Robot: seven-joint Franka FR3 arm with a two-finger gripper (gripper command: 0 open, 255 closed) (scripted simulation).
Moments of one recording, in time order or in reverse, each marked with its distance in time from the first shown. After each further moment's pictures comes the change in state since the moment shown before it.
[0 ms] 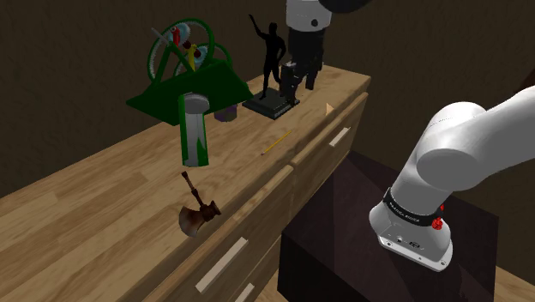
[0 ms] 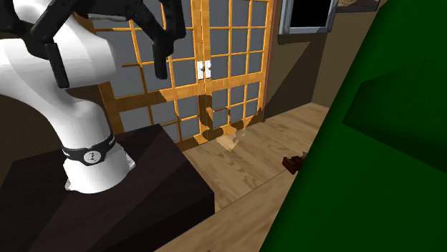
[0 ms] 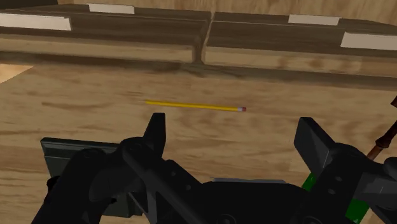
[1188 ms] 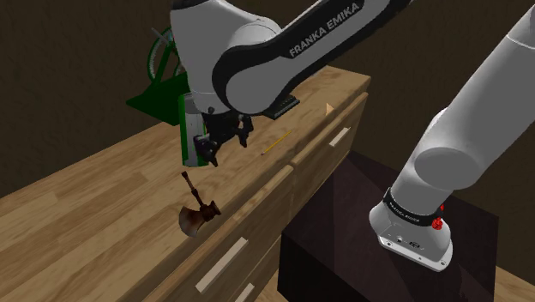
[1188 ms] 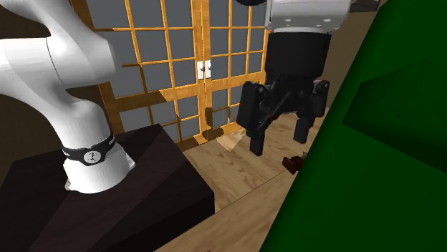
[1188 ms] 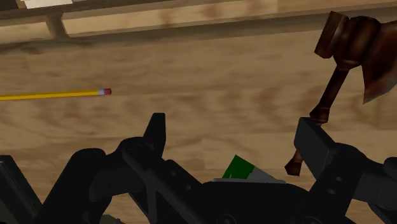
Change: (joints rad) arm -0.039 0.577 0.426 0.210 -0.121 0.353 0.628
